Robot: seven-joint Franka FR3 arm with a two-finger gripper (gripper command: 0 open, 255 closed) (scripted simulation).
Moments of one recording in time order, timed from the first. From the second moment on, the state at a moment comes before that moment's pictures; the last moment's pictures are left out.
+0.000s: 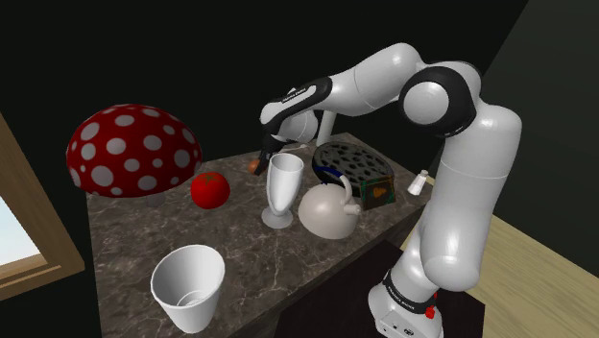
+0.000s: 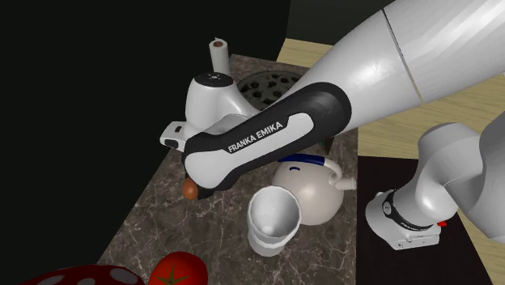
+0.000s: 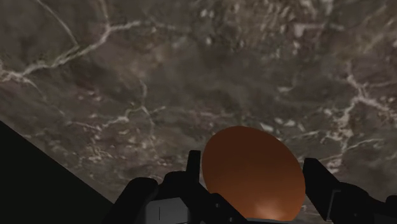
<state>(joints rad) 0.23 0.24 -0.29 -2.14 0.58 2.56 -1.20</state>
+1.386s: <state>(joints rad) 0.26 0.12 -0.33 -2.09 0.44 2.42 -1.07</state>
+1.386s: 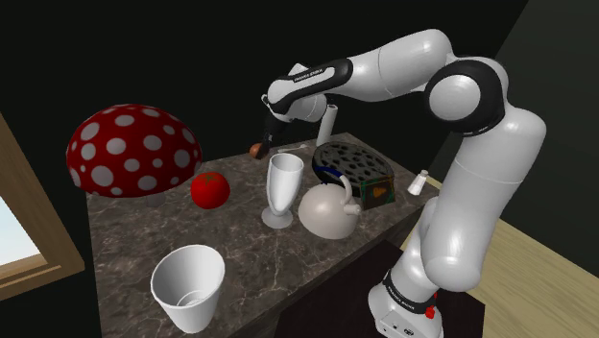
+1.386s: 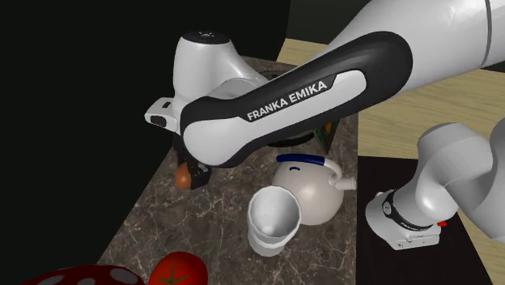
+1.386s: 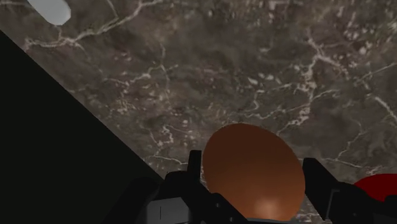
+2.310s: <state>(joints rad) 0.26 0.04 -0.34 -2.00 0.34 2.27 -0.97</state>
